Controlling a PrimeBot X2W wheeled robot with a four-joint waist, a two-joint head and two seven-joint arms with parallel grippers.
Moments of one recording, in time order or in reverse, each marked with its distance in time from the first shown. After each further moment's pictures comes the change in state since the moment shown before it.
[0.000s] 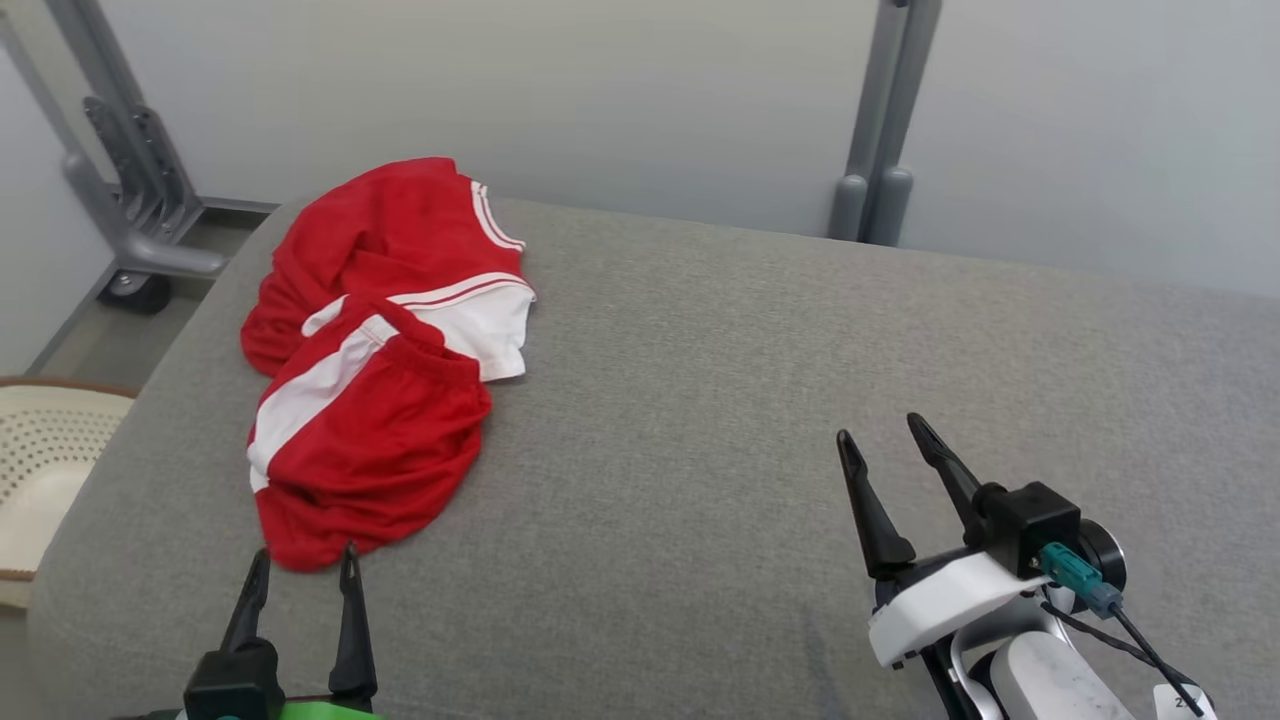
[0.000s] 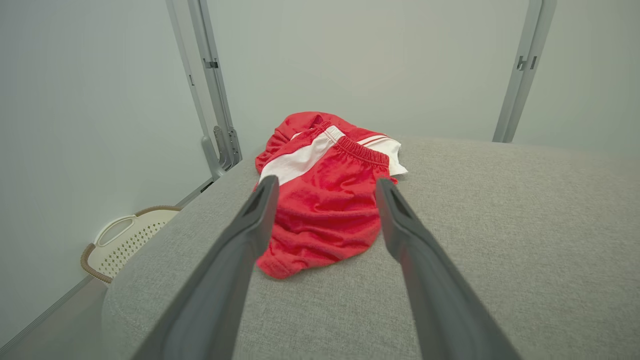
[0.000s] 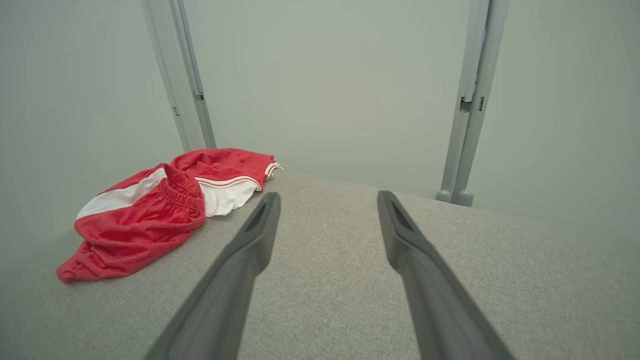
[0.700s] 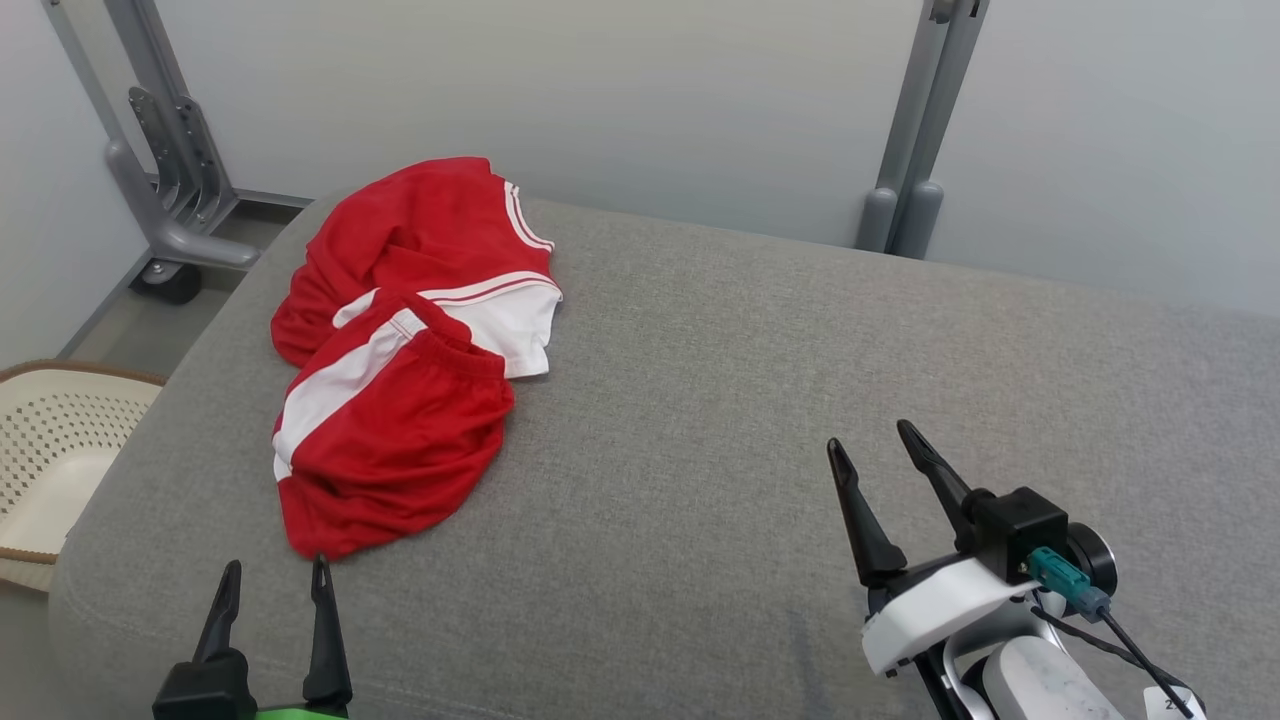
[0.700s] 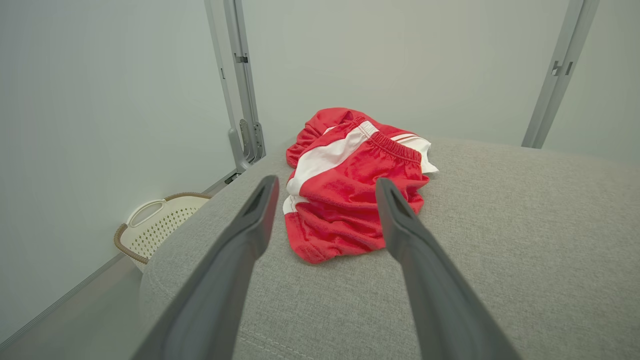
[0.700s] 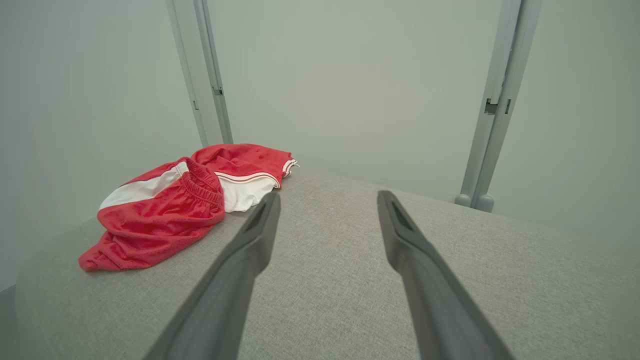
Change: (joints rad) left arm 0.019 0.000 0.032 -0.001 -0.008 0.000 0.000; right arm 0.003 0.004 0.007 0.010 -0.004 0.001 0.000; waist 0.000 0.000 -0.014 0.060
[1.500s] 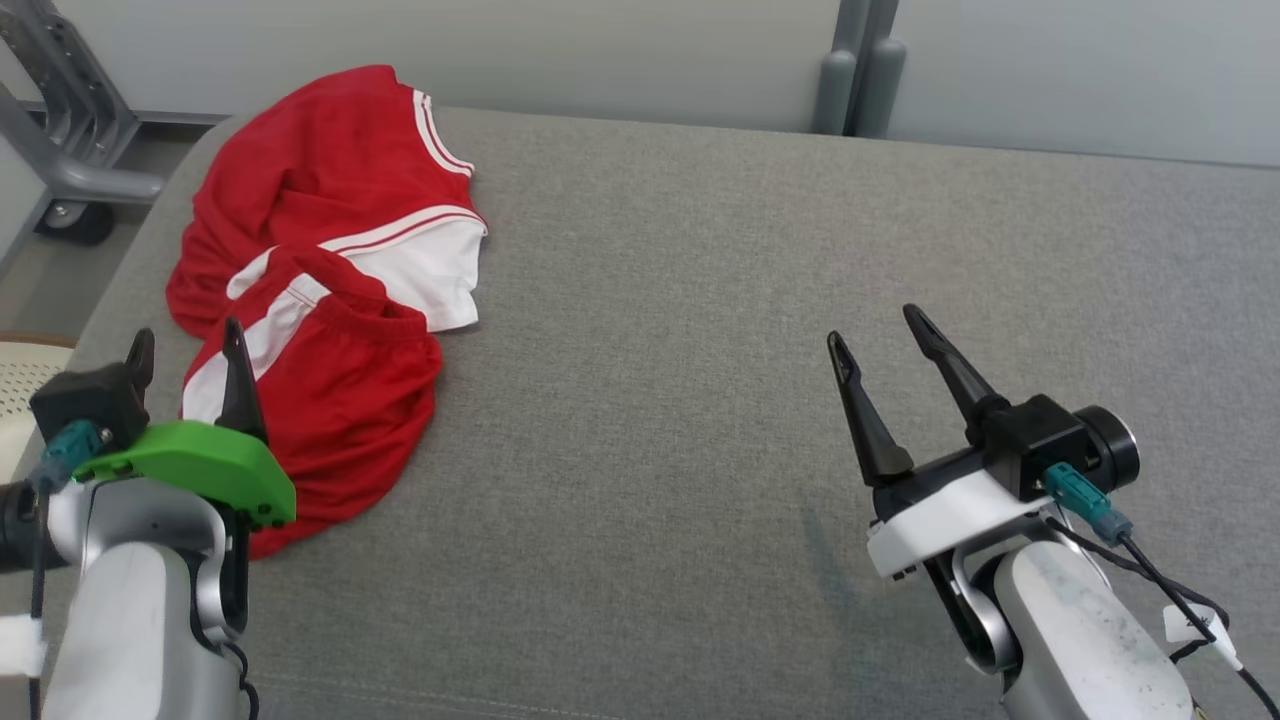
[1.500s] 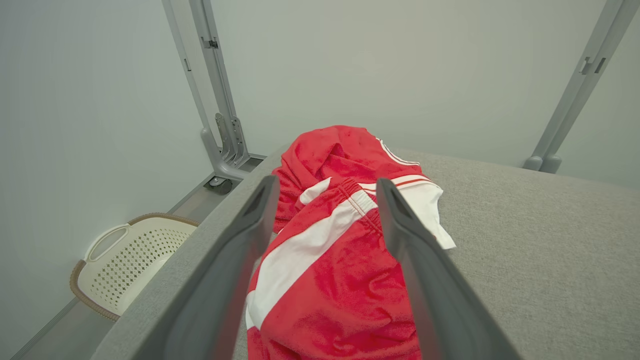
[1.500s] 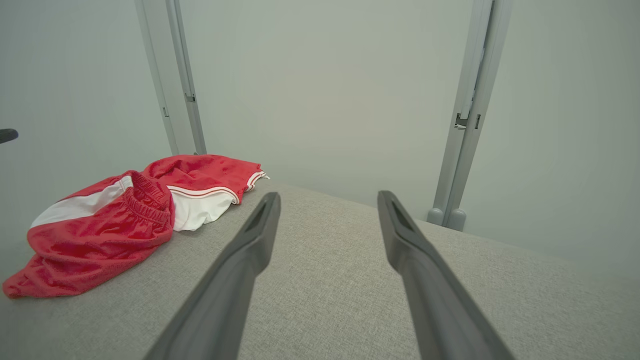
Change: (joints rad) left arm -0.464 0.056 0.059 0.185 -0.092 -0.033 0.254; right arm -0.135 -0.040 0.003 -0.059 -0.060 0.010 0.001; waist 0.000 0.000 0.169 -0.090
